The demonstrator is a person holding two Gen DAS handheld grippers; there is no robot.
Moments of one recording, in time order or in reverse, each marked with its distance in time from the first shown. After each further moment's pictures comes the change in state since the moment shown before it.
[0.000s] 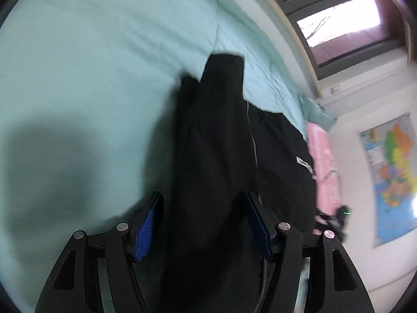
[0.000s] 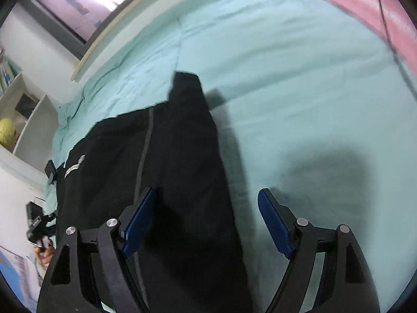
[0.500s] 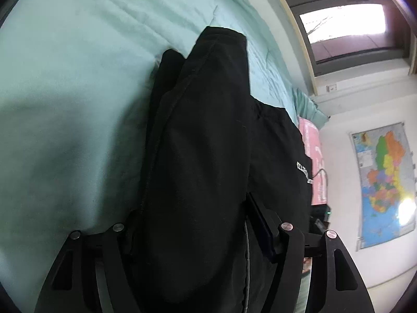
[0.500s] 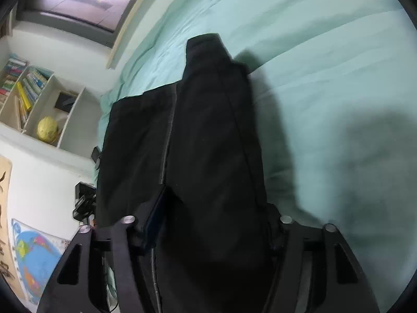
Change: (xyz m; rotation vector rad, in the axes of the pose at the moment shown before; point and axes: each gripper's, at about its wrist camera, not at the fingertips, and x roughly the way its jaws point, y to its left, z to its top) left arm 0.040 -0.018 0.003 -0.014 0.038 -0.026; right arm 0.051 0.002 -0.001 0.019 0.142 0.299
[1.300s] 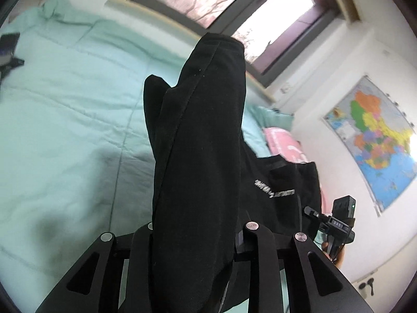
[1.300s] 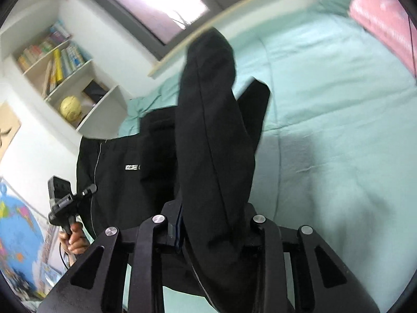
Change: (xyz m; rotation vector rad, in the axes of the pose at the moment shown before) left arm -0.140 -0.147 -0.109 0.332 -0.293 0.016; right arm -0.108 0.159 -0.094 -0.248 -0.222 -0.031
